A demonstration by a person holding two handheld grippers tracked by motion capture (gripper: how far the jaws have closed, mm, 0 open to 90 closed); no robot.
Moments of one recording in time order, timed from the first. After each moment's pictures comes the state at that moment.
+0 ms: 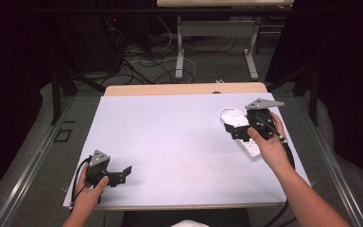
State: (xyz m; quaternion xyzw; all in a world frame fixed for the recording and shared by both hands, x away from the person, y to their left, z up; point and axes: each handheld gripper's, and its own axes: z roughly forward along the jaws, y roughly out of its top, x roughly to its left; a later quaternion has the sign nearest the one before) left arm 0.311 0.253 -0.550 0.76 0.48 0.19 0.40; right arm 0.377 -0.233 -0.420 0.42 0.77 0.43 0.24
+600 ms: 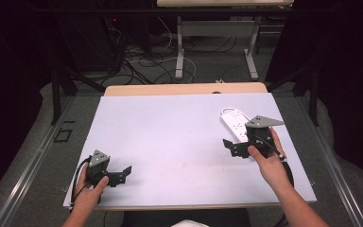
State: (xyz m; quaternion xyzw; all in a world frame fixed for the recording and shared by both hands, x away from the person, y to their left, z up) left arm 0.310 0.253 -0.550 0.76 0.48 0.19 0.40; right arm 0.344 -0.232 -0.450 0.41 0.77 0.44 0.23
